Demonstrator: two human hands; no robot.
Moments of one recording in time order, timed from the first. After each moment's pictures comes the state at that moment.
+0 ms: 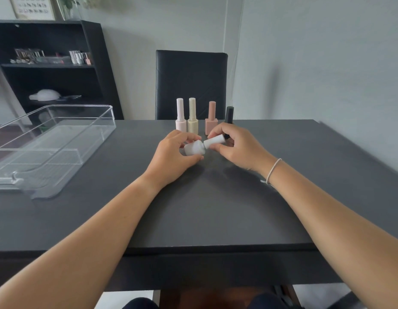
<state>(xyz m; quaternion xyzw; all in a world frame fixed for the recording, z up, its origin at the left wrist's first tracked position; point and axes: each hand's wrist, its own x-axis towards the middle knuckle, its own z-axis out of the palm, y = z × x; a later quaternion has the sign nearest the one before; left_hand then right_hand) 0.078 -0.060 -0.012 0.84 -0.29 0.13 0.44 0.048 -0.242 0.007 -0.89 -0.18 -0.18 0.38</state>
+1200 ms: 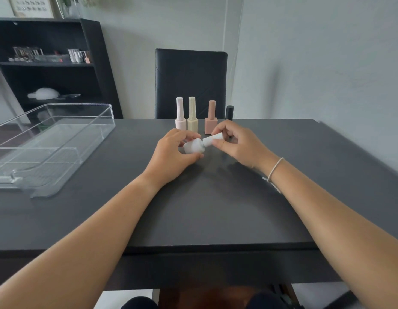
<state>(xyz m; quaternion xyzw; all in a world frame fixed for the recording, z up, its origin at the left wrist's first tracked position) 0.075 -0.059 -0.010 0.83 -0.29 0.14 0.45 0.045 -0.246 0.007 -0.89 -0.14 -0.17 0.40</state>
